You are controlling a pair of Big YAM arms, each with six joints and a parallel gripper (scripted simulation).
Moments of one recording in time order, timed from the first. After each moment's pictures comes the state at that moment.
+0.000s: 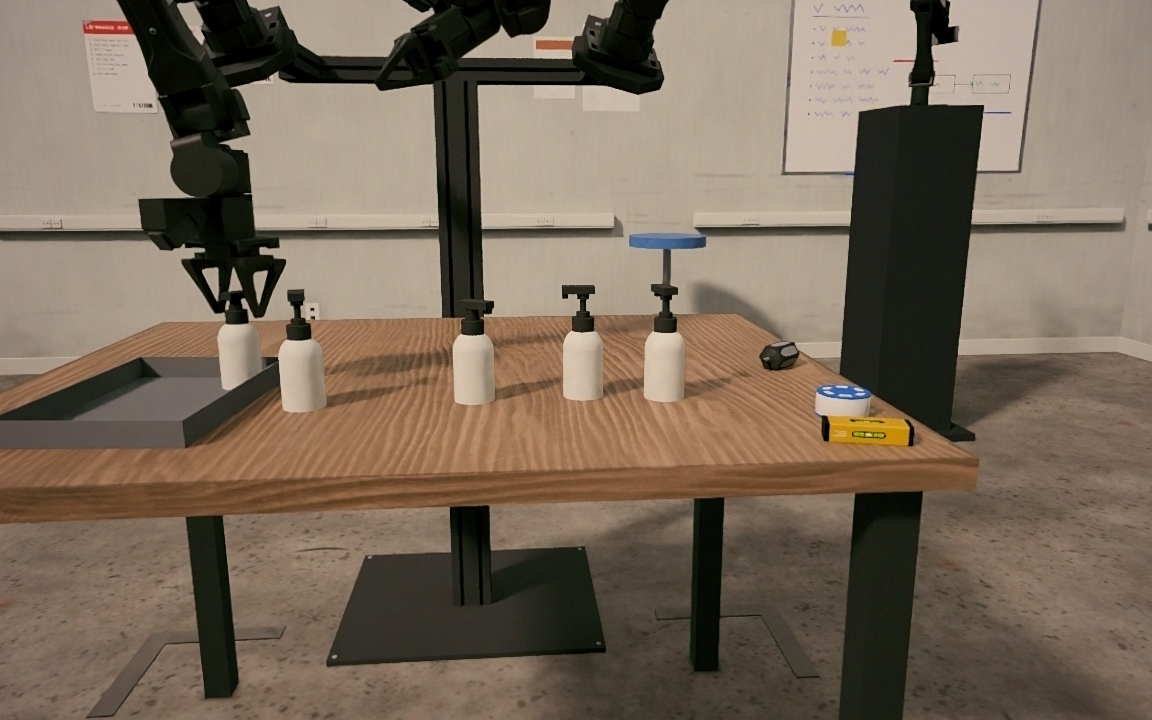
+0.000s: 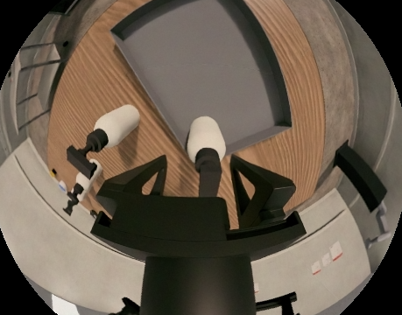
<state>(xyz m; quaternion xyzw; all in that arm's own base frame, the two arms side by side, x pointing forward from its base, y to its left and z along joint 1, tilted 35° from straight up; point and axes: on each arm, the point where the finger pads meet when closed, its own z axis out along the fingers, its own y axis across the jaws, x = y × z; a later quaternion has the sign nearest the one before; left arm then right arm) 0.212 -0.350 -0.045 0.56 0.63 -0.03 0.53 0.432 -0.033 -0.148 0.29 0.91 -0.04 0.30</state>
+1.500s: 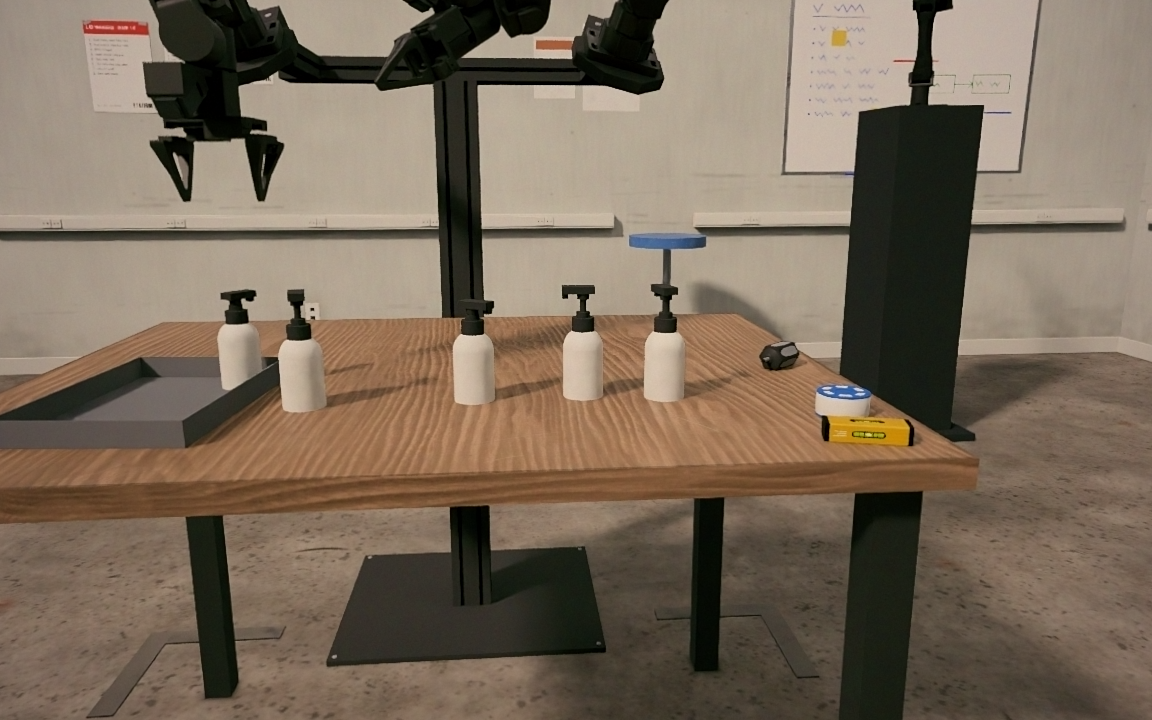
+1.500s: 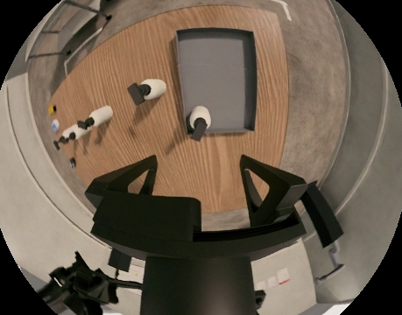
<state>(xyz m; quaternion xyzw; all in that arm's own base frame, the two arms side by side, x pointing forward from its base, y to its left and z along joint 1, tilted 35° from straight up) 0.212 -0.350 -0.045 0.56 0.63 -0.03 0.53 0.355 -0.004 -0.028 0.10 0.95 -0.09 0.29</state>
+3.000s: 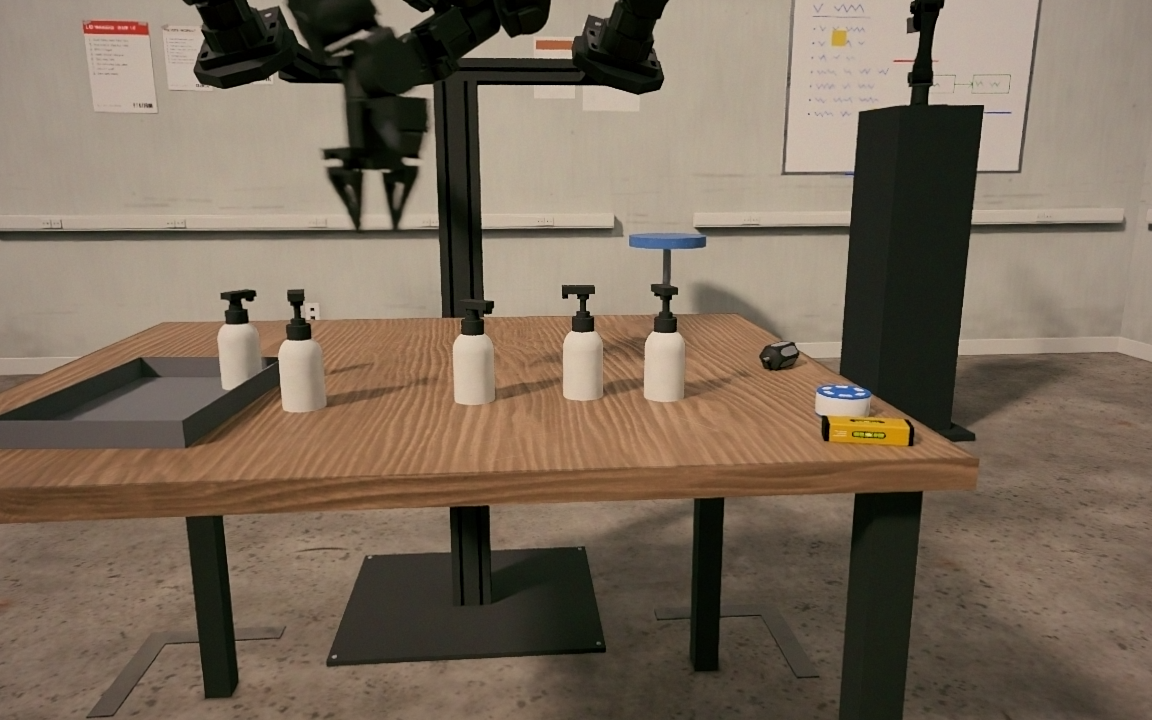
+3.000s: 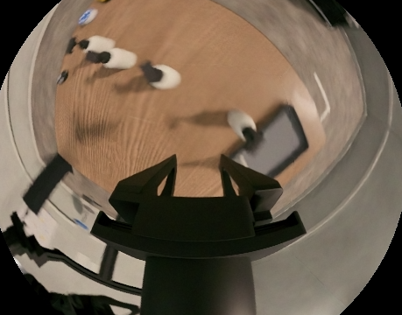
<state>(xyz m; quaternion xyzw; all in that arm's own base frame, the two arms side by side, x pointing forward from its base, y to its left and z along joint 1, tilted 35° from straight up) 0.212 -0.350 -0.045 0.56 0.63 -0.03 0.53 0.436 0.180 -0.077 -0.28 0.91 -0.19 0.23</state>
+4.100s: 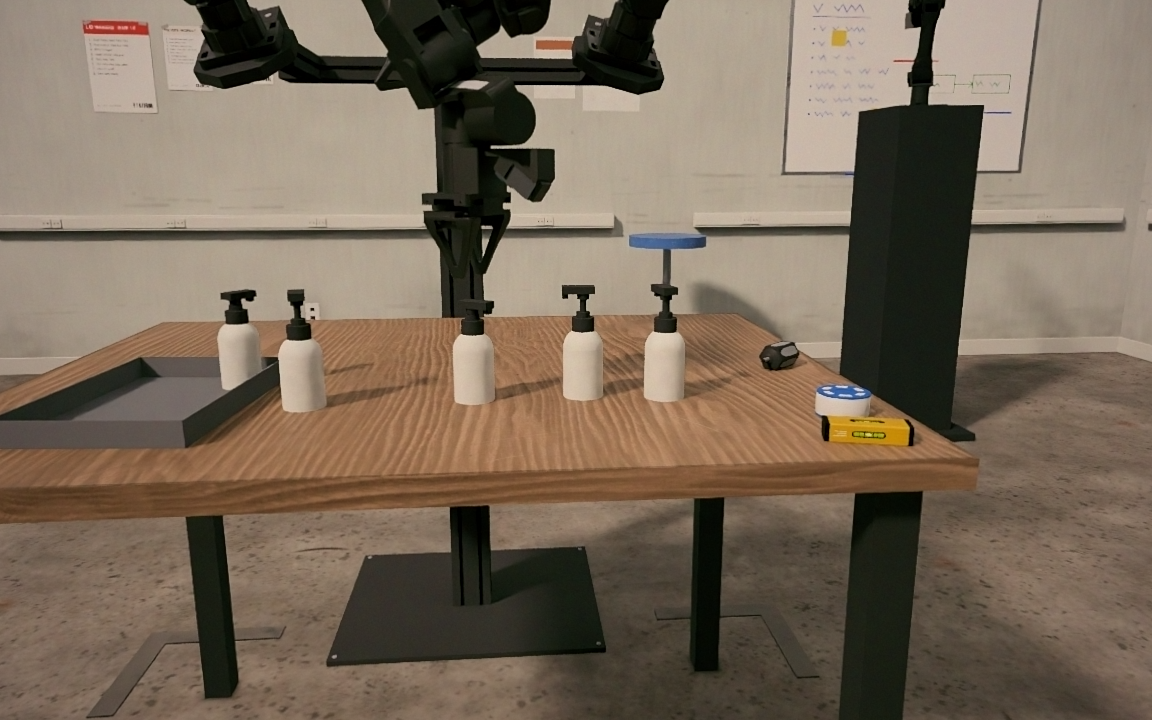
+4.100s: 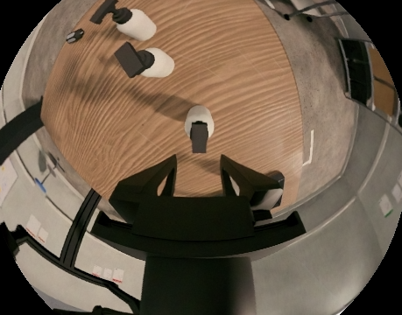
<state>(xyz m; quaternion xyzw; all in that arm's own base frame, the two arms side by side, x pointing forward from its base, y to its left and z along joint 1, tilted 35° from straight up) 0.212 -0.350 -0.045 0.56 0.63 -0.03 0.53 0.502 0.273 -0.124 -0.46 0.84 -0.24 0.17</state>
